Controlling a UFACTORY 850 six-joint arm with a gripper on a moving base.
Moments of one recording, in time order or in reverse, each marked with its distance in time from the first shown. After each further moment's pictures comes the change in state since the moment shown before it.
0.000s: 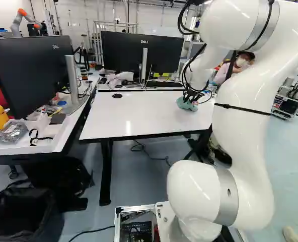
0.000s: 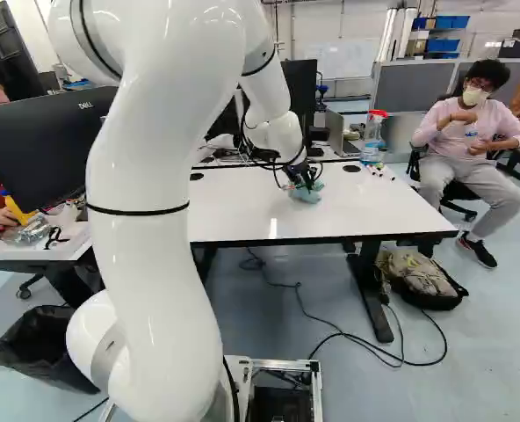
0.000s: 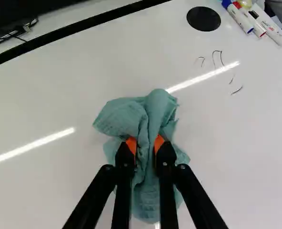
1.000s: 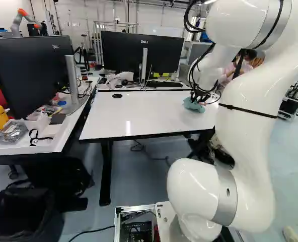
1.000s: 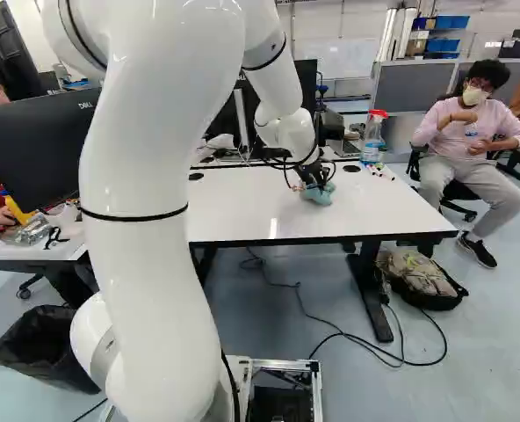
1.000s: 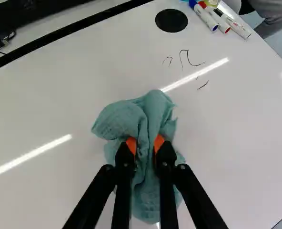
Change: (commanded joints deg) arm -4.0 1.8 0.2 0.0 -0.3 0.0
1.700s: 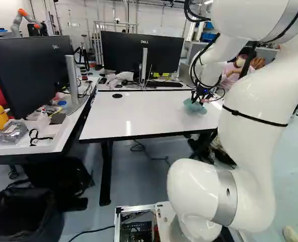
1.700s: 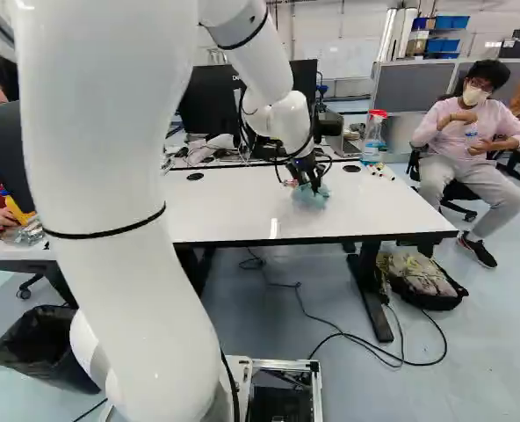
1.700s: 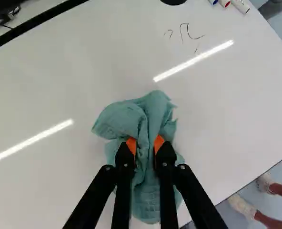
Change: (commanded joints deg) arm 0.2 8.6 4.8 0.0 -12.1 0.0
